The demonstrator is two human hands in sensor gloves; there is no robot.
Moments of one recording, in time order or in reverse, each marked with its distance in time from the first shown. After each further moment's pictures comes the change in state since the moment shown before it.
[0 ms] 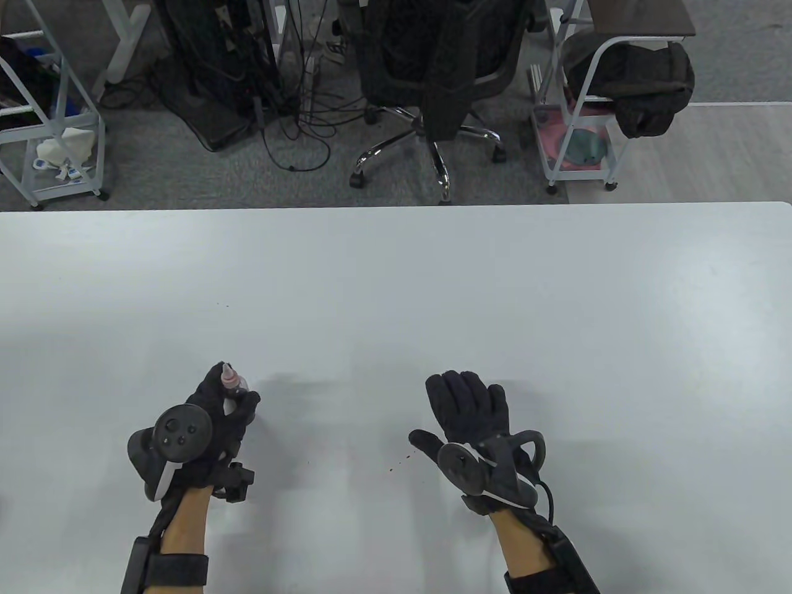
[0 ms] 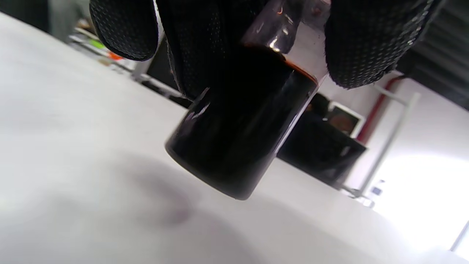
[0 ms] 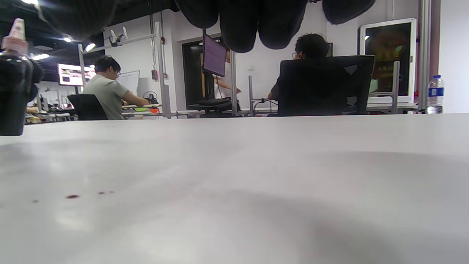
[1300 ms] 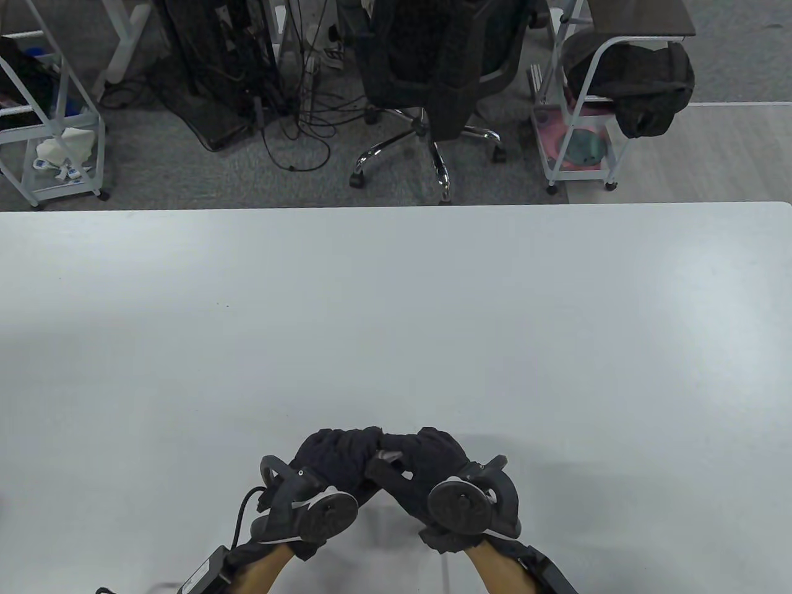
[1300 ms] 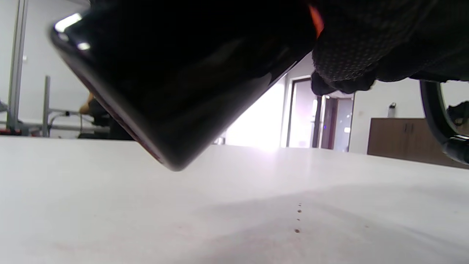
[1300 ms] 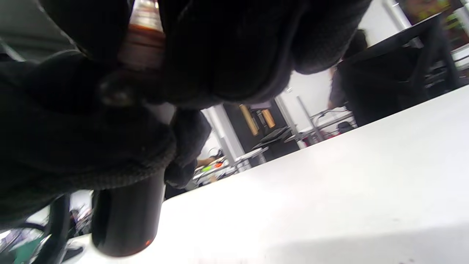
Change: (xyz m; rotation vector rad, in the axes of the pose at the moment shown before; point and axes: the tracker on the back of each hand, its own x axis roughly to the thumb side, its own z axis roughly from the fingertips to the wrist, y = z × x) left_hand 0.150 -0.046 0.068 -0.212 -0.646 -0.199; right_hand 0.044 -0.028 0.015 -0.118 -0.171 -0.436
